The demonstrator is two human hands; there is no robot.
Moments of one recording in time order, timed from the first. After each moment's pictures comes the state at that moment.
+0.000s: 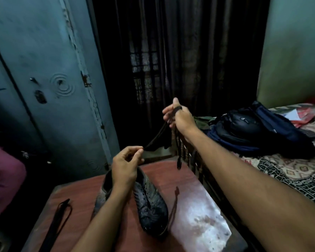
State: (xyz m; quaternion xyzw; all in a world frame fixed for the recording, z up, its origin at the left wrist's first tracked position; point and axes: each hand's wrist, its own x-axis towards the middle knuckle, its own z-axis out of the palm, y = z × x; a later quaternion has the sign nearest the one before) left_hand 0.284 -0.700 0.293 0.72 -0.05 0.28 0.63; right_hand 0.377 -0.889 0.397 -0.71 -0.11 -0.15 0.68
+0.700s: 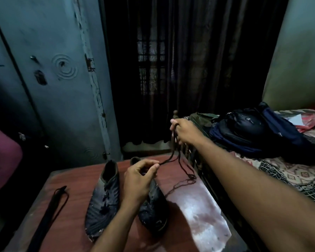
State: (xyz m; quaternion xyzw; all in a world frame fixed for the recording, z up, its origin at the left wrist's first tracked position) left_hand 0.261 -0.720 0.242 0.75 -0.07 0.22 0.62; right_hand 0.400 -0.897 0.342 -0.90 -0.10 -0.07 0.41
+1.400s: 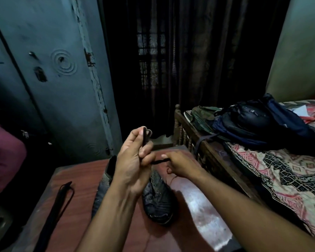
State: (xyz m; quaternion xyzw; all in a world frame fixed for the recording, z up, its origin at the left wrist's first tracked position) left_hand 0.228 -0.717 0.333 0.34 -0.10 0.05 0.93; right_hand 0.356 -0.870 0.233 -0.94 -0.16 0.02 0.31
